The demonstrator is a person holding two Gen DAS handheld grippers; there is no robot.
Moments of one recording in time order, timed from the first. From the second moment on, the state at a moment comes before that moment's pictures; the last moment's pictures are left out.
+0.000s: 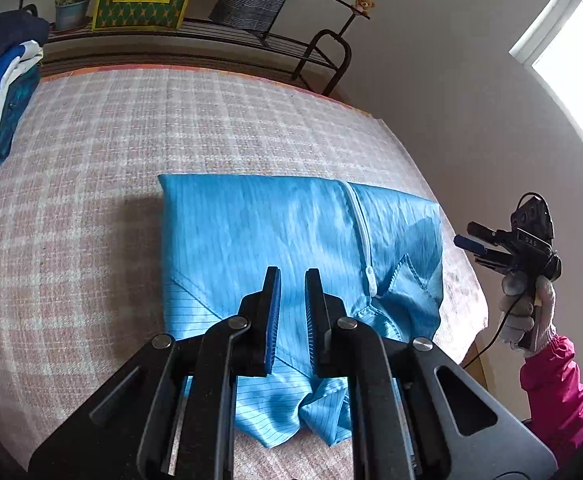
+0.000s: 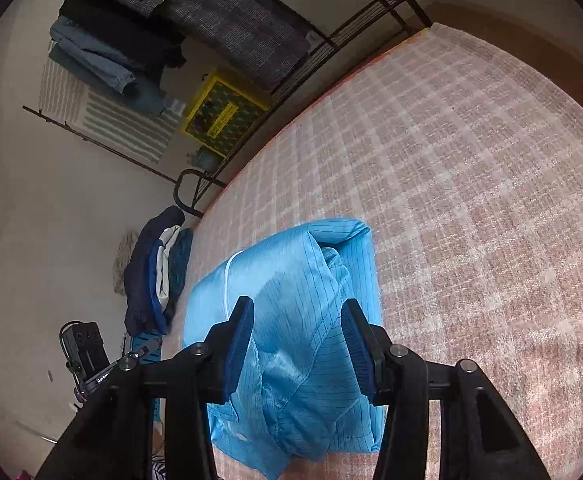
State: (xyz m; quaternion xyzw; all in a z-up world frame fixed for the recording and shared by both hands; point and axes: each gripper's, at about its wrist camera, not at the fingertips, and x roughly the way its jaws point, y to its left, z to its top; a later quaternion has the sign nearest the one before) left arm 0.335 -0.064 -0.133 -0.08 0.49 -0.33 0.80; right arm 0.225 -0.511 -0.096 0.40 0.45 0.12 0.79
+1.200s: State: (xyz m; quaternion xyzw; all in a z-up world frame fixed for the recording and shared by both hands) left arm 0.386 -0.119 -0.153 -0.02 0.43 -0.25 0.86; right arm 0.308 -0.431 -0.073 0.12 0.46 0.15 0.87
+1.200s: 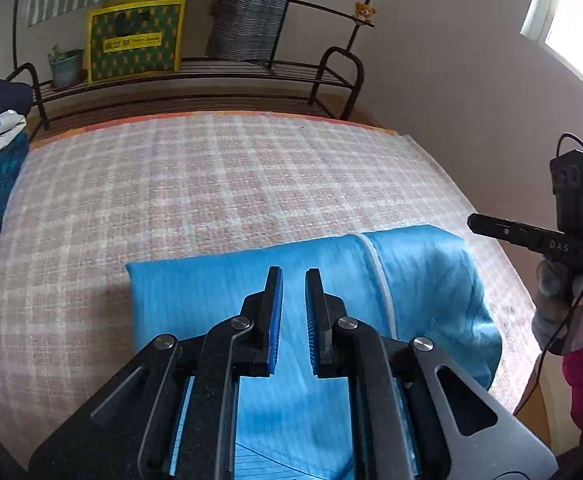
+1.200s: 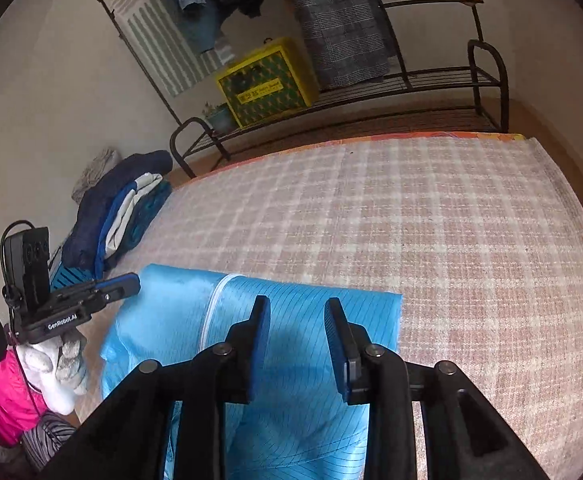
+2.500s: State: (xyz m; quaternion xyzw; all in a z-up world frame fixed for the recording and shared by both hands) left arm 0.223 -0.107 -0.186 0.01 0.49 -0.36 0.79; right arm 0.177 -0.286 -0.120 0.09 0.54 0.13 0.82
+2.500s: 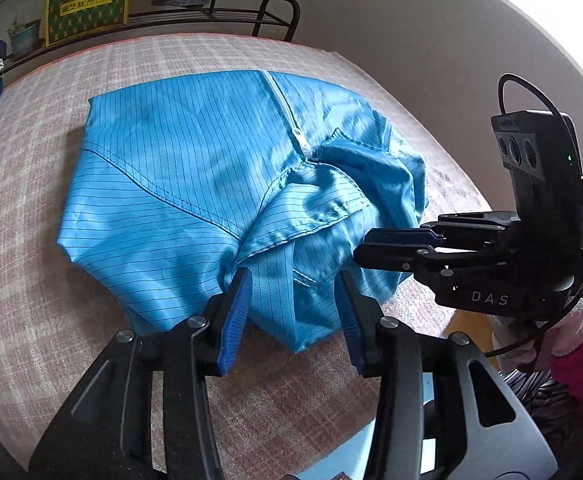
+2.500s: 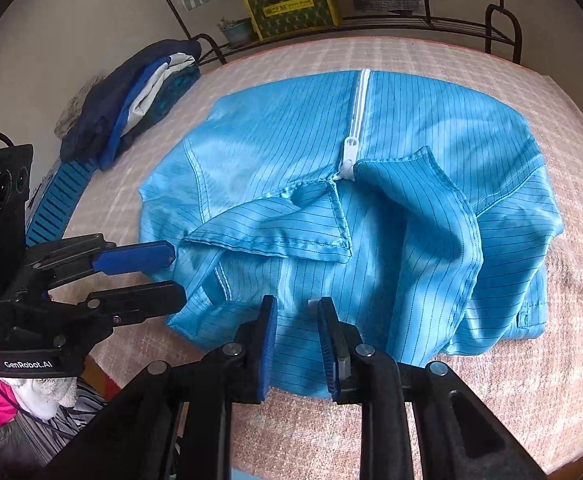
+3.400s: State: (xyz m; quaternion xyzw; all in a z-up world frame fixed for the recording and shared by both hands) left arm 0.212 -0.119 -0.188 0.09 0.42 -0.37 0.82; right arm 0.264 -0.266 -0.111 0.12 0.51 0.13 0.84
